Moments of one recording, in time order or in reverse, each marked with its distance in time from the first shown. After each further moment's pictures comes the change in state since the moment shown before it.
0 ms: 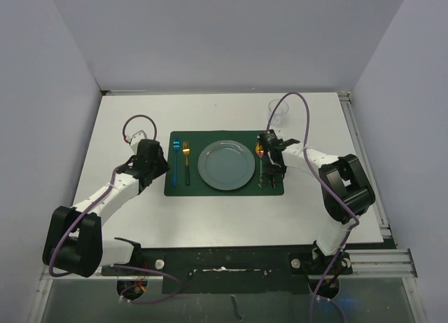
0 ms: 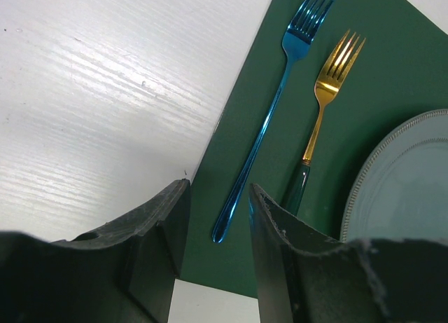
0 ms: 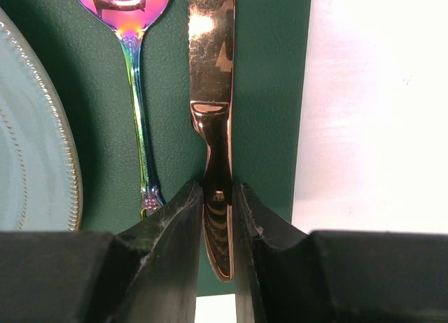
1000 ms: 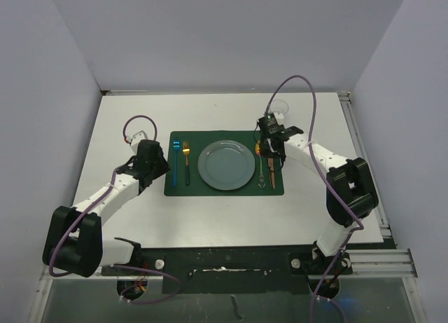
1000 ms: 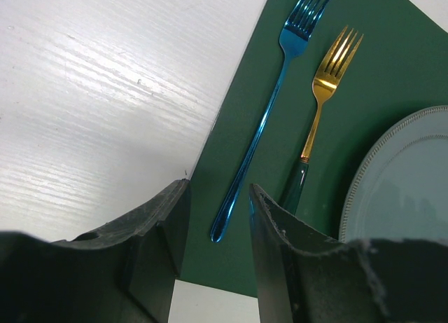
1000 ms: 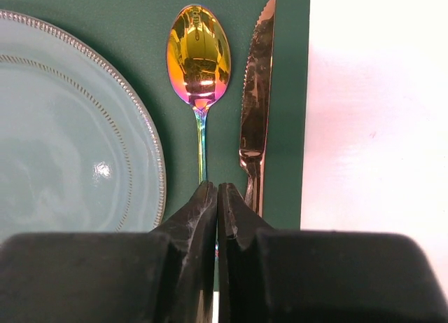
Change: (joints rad) left arm 0.000 0.000 -0.010 0.014 0.014 0.000; right arm 0.007 -0.036 0.182 -0.063 0.016 0.003
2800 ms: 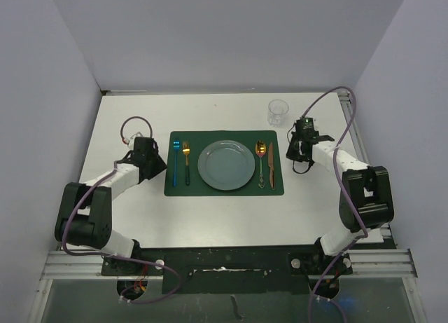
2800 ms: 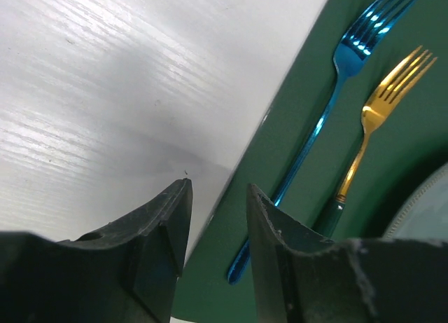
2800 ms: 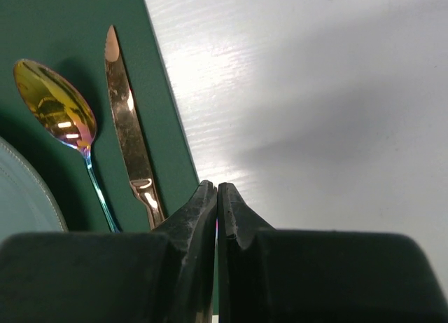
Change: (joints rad) left arm 0.122 0.223 0.061 0.032 0.128 0.003; right arm -0.285 -0.105 -0.232 0.179 -0.148 0.011
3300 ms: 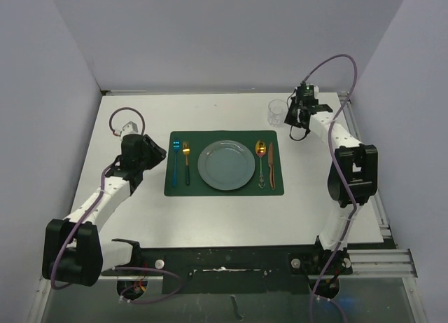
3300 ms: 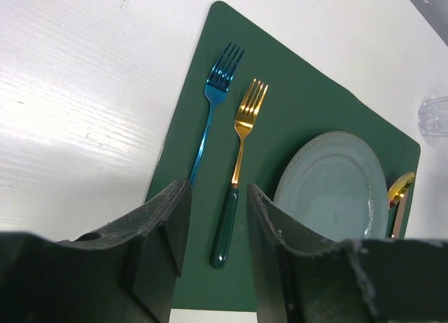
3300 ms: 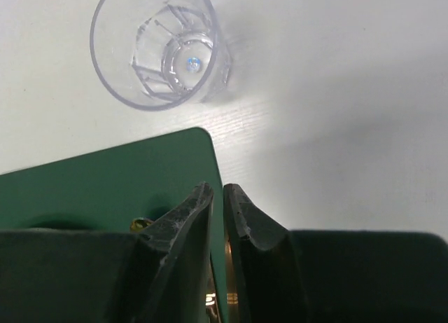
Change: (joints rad) left arm -0.001 -0.298 -0.064 0.124 0.082 -0.011; right arm -0.051 0.255 0.478 -0.033 -0.014 -0.033
